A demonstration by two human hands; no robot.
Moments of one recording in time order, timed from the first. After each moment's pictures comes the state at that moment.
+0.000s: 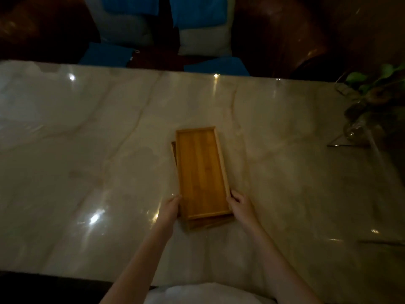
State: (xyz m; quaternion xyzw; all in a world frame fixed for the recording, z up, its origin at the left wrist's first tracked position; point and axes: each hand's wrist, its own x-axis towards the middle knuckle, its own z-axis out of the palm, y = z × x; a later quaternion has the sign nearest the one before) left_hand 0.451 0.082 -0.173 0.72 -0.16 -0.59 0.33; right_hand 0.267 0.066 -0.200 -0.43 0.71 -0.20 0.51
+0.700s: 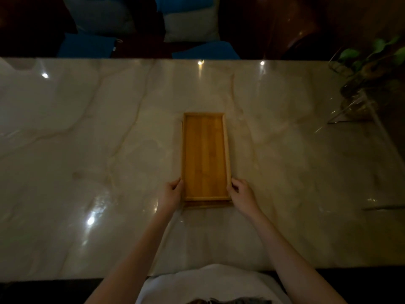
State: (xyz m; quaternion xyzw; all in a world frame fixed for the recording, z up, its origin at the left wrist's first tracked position) left_hand 0.502 0.070 -0.177 0.72 -0.39 -0.50 0.26; right_hand 0.310 0.079 -0.190 -0.49 0.73 -0.20 0.43
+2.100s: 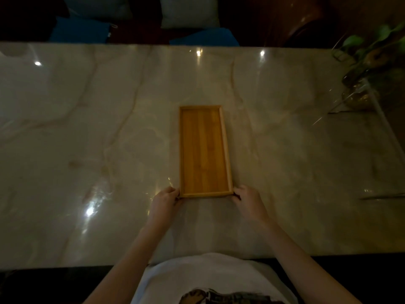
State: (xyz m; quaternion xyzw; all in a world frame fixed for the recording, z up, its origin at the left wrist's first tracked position) left_hand 0.524 0.117 -0.181 0.65 -0.69 -0.30 0.09; right_hand 0.299 0.117 -0.172 -0.64 0.70 -0.04 0.32
